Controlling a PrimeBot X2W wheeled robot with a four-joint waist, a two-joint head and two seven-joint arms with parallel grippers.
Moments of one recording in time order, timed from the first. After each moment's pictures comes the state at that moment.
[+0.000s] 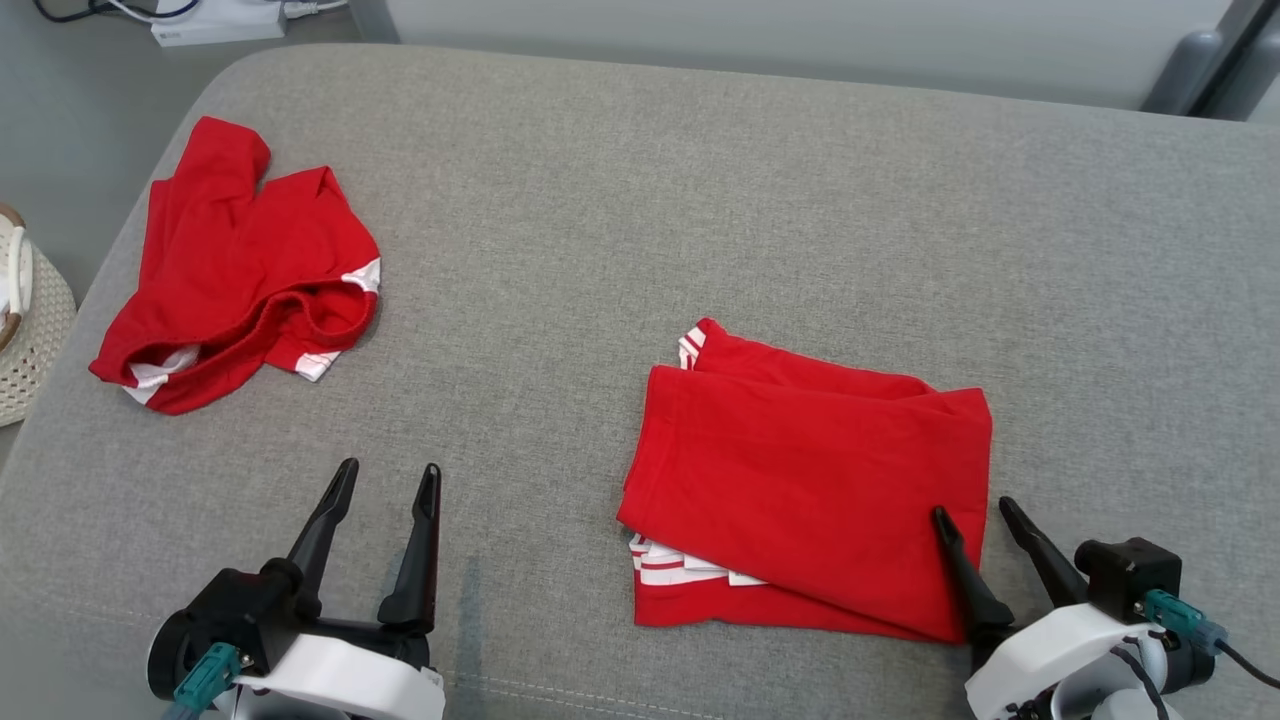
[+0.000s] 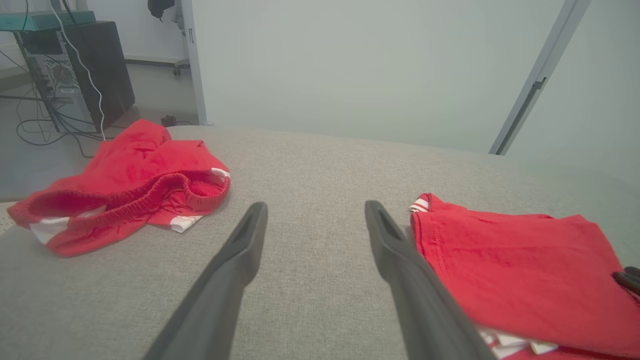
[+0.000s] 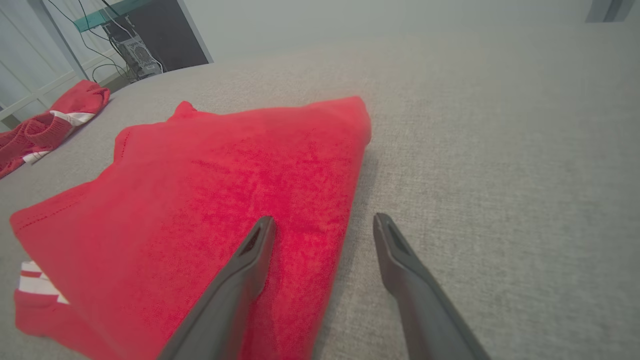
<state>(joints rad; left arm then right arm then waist) -0.05 0.36 -0.44 -0.02 -0.57 0.24 -0.25 -0.18 -0.17 0.27 0.48 0.41 0.13 -0.25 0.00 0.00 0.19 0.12</state>
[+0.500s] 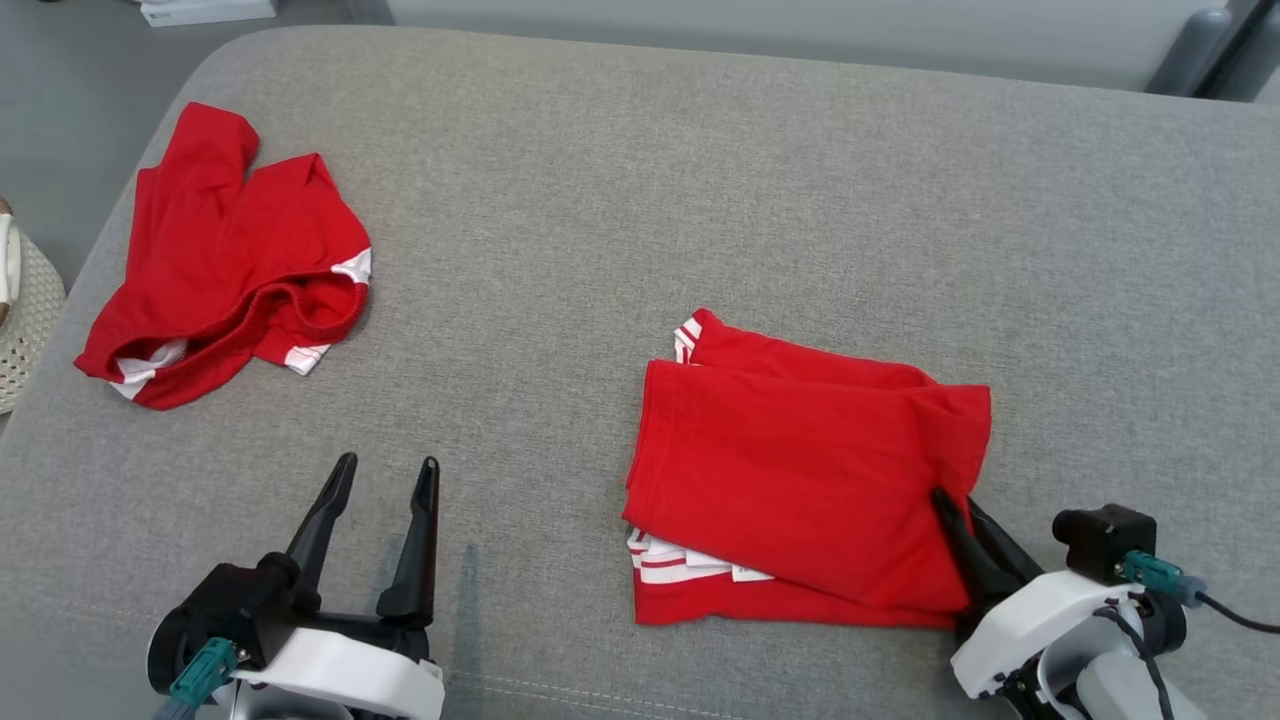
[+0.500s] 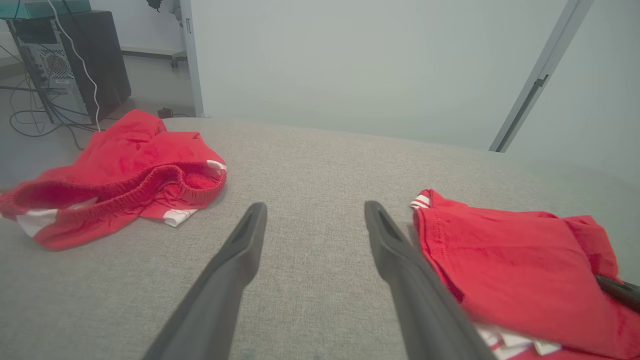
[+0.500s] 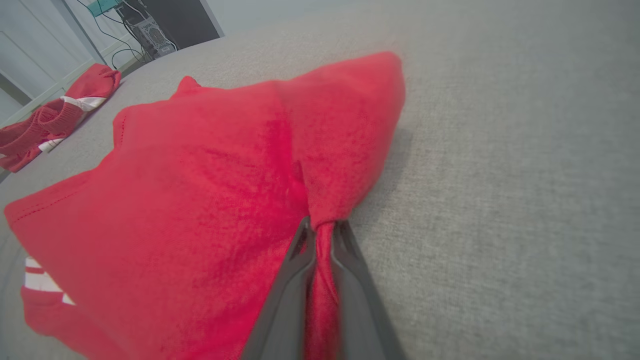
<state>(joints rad) -0.05 0.34 -0.43 -0.01 -0.57 0.23 -0.25 -0.29 -0.21 0.44 0.60 0.58 0.13 -0.25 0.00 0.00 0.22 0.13</state>
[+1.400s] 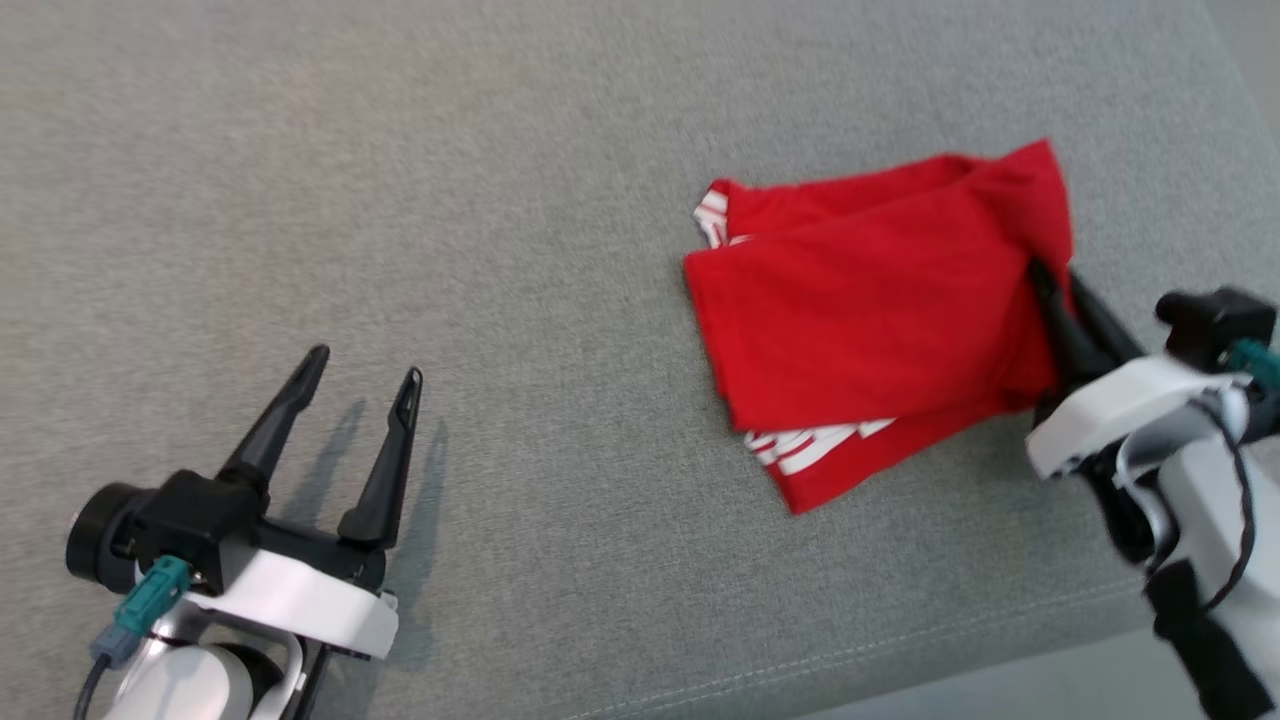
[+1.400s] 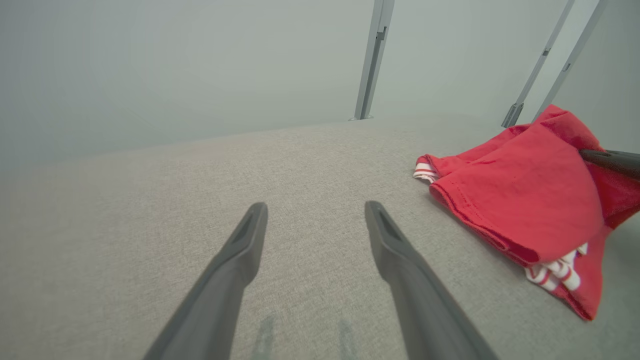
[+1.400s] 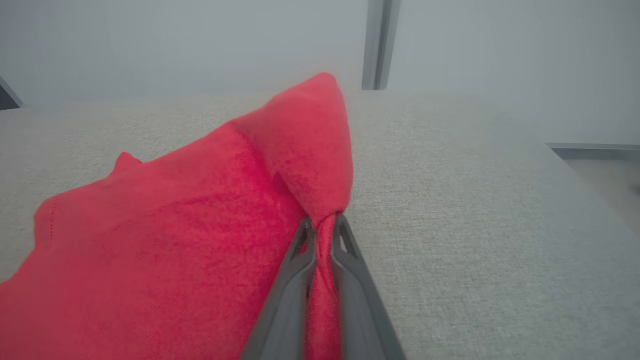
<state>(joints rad) -0.16 0.48 -0.43 -0.16 -0.50 0.22 -0.12 -0.58 -0.27 0.35 0.66 0.49 0.13 -0.25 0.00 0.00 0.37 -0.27</state>
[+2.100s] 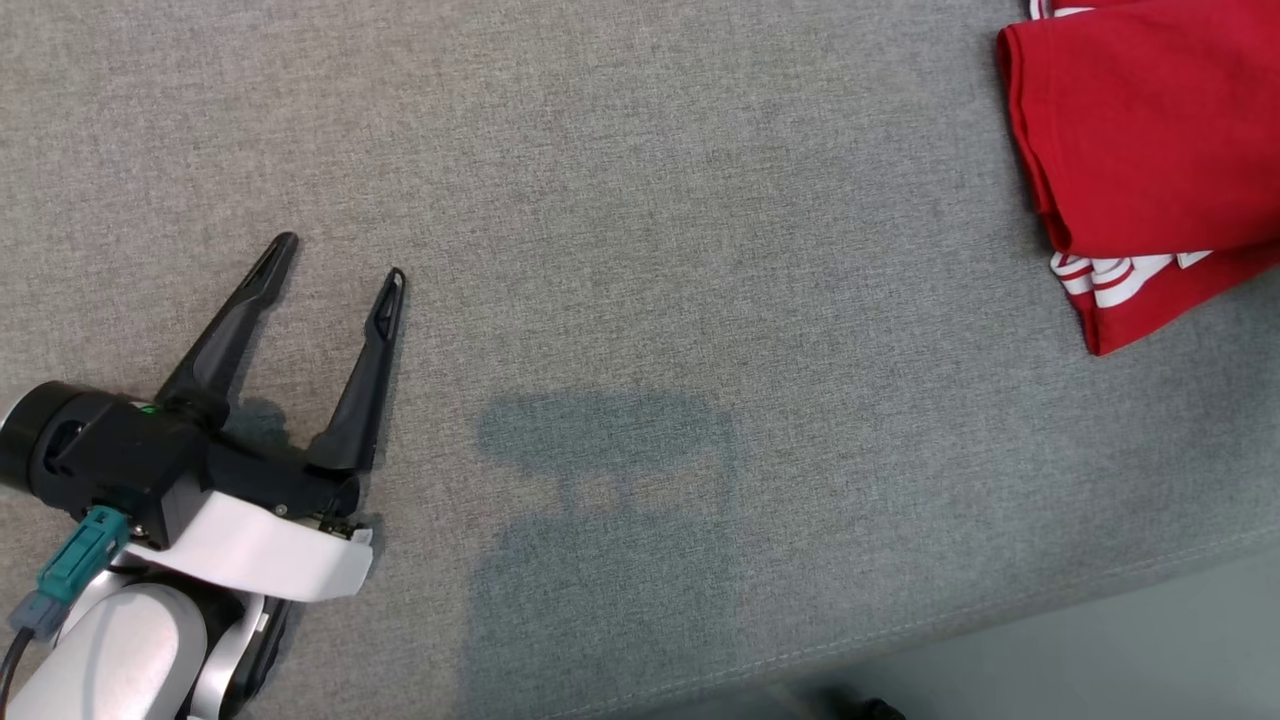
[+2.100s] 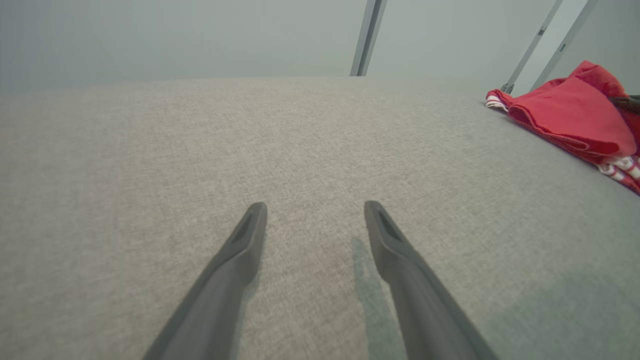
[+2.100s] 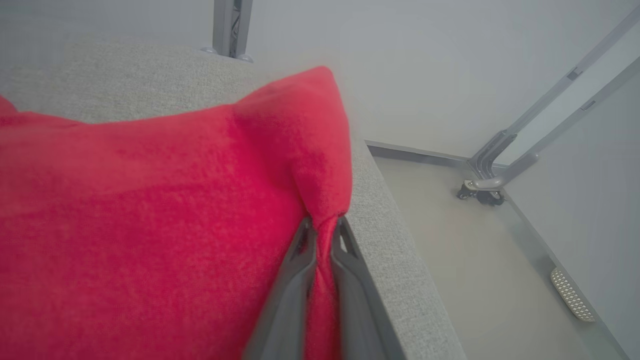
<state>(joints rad) -0.28 0.55 -0.40 -0.30 -0.47 0.22 -0.07 -0.85 -0.42 0.02 0.87 0.23 0.13 -0.25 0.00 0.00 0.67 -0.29</state>
